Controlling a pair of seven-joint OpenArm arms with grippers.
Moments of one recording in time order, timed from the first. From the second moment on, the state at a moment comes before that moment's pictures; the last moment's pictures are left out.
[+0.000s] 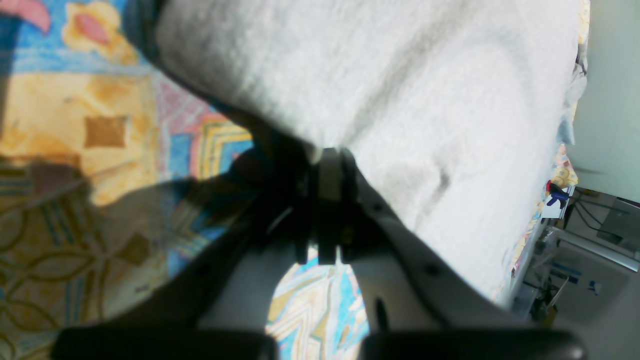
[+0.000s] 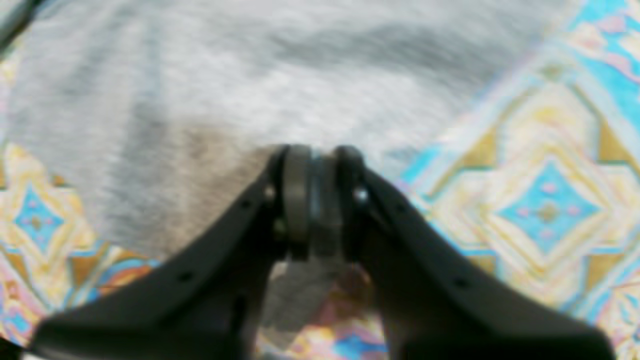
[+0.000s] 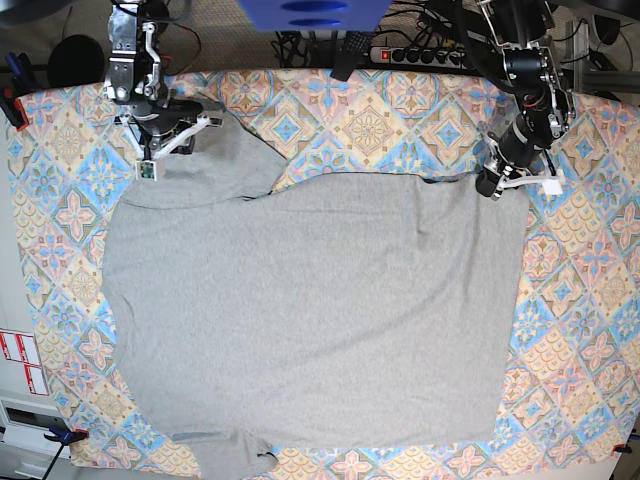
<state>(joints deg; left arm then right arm) 11.7 -8.4 -27.5 70.7 -57.7 -1.1 40.3 -24.5 6.6 8.0 89.8 14.9 8.5 -37.3</state>
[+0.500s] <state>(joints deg) 14.5 -9.7 -27.0 71.0 -59.2 -2.4 40.6 -27.7 5.7 9.1 94.9 16.3 10.2 -42.6</state>
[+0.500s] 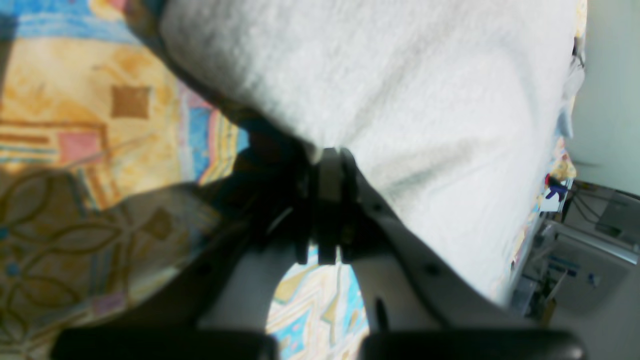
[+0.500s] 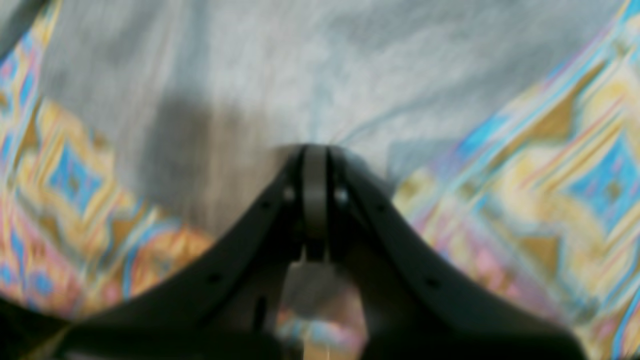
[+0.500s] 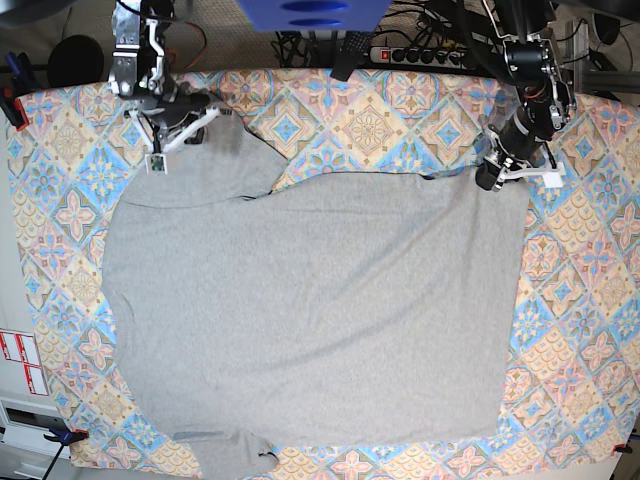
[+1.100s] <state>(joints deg) 22.9 -12.3 -25.6 78.4 -57.1 -3.2 41.2 -33.0 5.6 13.9 100.6 16.5 10.3 -42.5</state>
